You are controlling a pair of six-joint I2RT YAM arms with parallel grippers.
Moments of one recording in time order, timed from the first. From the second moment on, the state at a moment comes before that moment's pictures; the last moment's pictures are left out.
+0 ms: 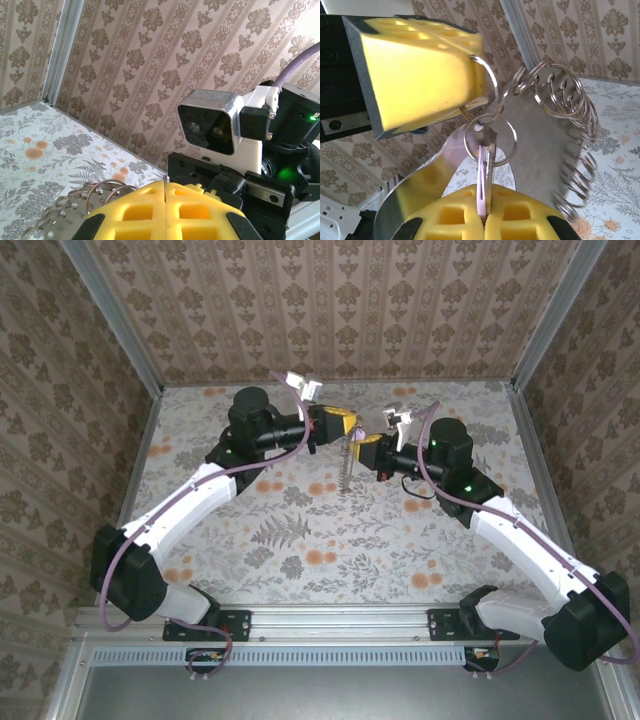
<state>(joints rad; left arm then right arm) -0.64 1.42 1.20 0.26 0.78 -0.49 0.46 1.14 0.94 0.06 -0.57 0.36</state>
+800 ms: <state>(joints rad) -0.66 1.42 1.14 0.38 0.72 -0.54 0.49 1.18 0.97 0.04 -0.54 0.36</state>
